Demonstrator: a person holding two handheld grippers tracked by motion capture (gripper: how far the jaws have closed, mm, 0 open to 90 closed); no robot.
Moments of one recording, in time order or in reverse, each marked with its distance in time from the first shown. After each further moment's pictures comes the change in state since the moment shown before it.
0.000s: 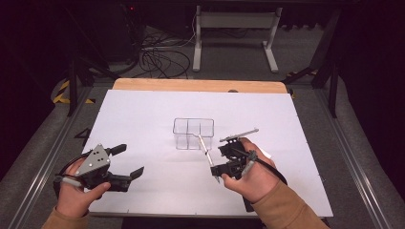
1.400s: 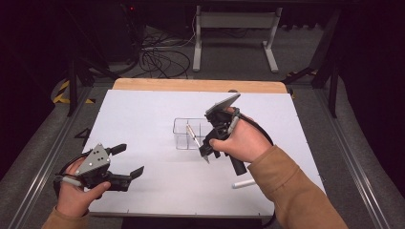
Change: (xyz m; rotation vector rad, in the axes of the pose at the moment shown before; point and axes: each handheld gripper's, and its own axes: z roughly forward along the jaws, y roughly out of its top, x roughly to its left) left arm 0.001 0.001 0.000 0.003 0.000 -0.002; right arm 0.003 0.086 0.008 0.233 0.099 0.061
